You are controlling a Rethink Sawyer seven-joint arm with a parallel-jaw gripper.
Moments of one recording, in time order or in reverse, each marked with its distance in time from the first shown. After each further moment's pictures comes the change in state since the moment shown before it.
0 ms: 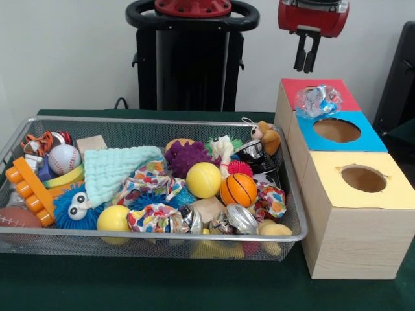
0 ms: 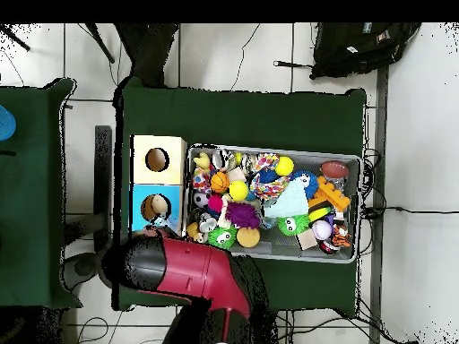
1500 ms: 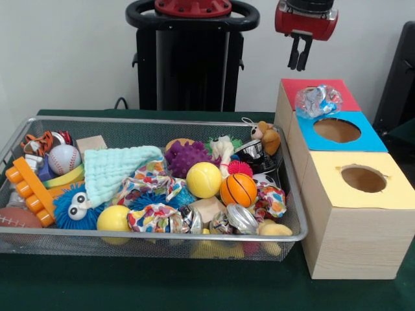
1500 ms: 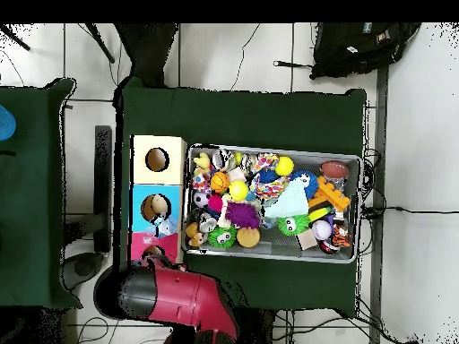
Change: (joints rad) arm 0.049 -0.005 0.000 0.147 0.001 -0.091 0.000
